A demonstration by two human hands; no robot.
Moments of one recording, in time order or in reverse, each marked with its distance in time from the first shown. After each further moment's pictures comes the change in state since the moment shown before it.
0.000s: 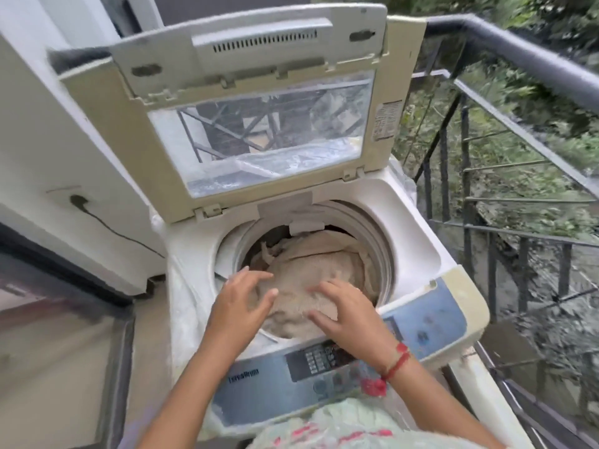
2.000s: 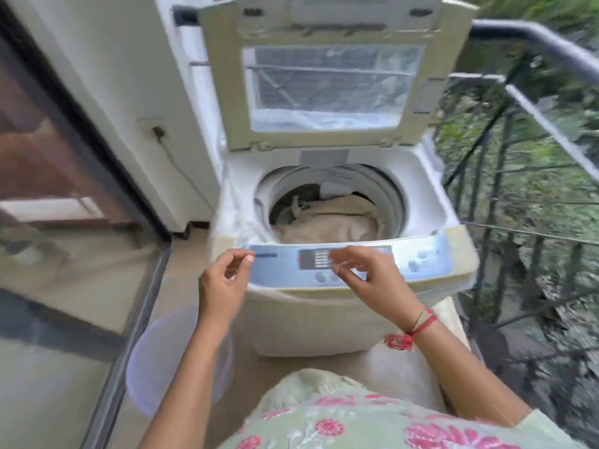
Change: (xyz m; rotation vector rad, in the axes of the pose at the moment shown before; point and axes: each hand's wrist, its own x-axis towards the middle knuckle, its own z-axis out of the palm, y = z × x) left_hand -0.175 0.000 0.010 -0.417 0.510 -0.260; right_hand -0.112 -0.016 -0.014 0.233 -0.051 -0.115
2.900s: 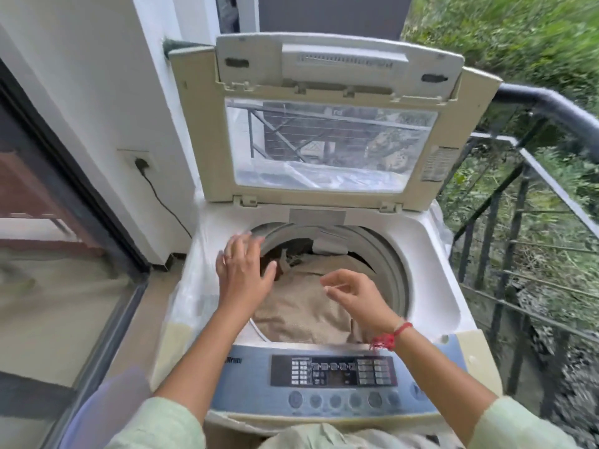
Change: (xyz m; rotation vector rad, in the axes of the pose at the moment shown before) left_hand 0.175 -0.007 0.123 0.733 -0.004 0.220; right_hand 0.167 0.085 -0.024 0.139 -0.152 0.210
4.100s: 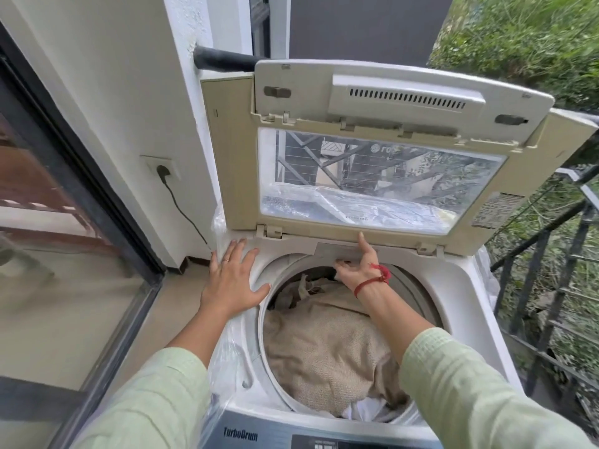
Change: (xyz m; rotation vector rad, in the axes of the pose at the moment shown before) left_hand 0.083 -0.088 0.014 0.291 -0.284 0.030; right_hand 0.198 -0.018 0.012 1.690 0.353 0.642
